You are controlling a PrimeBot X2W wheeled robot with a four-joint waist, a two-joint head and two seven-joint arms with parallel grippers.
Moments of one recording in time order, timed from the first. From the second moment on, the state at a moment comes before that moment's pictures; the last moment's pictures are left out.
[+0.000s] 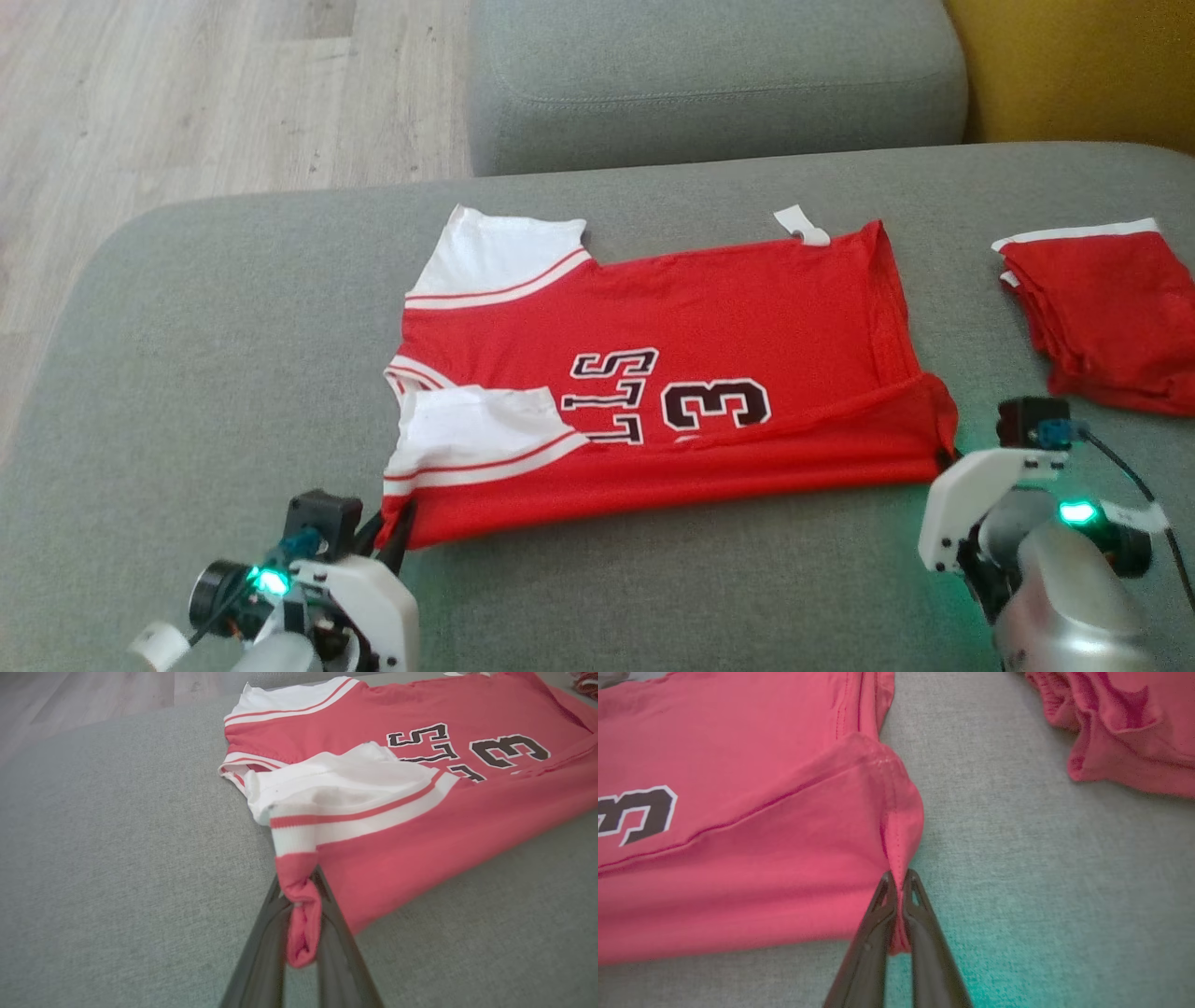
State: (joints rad) left arm -0.23 0.32 -0.61 0.48 -0.51 0.06 0.10; right arm -0.44 -0.04 -0.27 0.98 -0.16 0.13 0.15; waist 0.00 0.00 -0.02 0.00
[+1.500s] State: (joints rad) left arm -0.88 0.48 -0.56 0.63 -0.53 -0.12 0.23; right arm -0.32 -0.05 0.05 0.30 0.28 0.13 -0.25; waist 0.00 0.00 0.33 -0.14
